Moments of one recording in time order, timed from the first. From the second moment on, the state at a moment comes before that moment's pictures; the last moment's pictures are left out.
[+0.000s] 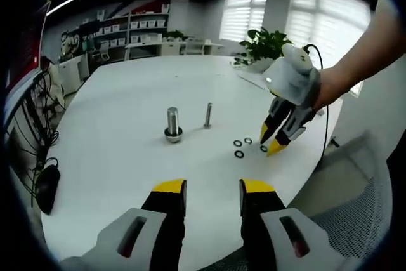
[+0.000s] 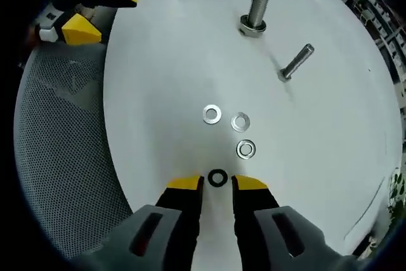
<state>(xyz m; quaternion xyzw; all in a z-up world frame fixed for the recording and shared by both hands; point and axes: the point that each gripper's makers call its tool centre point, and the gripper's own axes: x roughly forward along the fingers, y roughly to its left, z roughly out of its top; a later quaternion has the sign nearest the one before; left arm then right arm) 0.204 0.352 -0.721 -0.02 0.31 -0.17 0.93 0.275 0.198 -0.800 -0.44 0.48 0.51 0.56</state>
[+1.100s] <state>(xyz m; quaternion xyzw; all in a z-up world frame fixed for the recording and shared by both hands) 0.205 0.351 -0.722 -0.03 0.31 -0.17 0.93 0.276 0.197 -0.801 -0.46 0.48 0.47 0.58</state>
